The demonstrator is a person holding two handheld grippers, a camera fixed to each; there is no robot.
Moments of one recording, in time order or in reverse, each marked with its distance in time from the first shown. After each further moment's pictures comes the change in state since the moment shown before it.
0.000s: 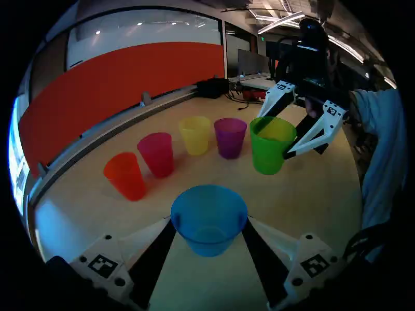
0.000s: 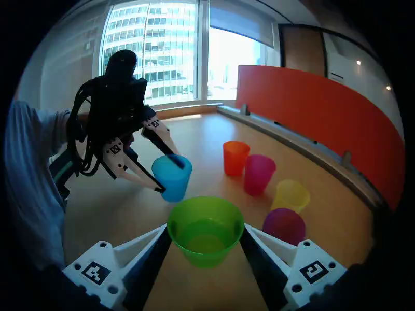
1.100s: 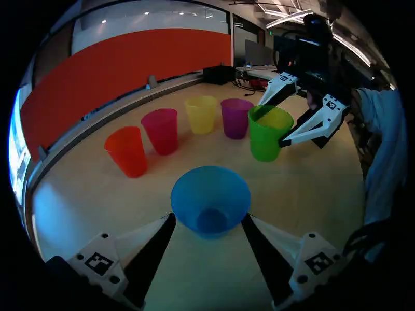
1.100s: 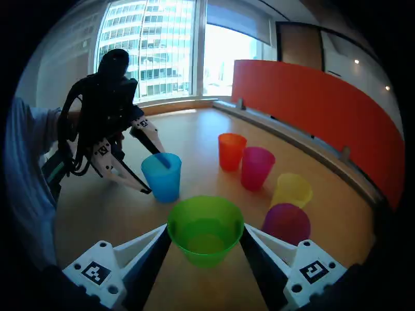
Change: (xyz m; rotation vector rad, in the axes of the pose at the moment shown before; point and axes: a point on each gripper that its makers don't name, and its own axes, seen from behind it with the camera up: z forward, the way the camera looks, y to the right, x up) left arm -0.037 -0.004 0.001 0.020 -0.072 -0.044; right arm -0.016 0.010 0.022 -0.036 -0.018 0.000
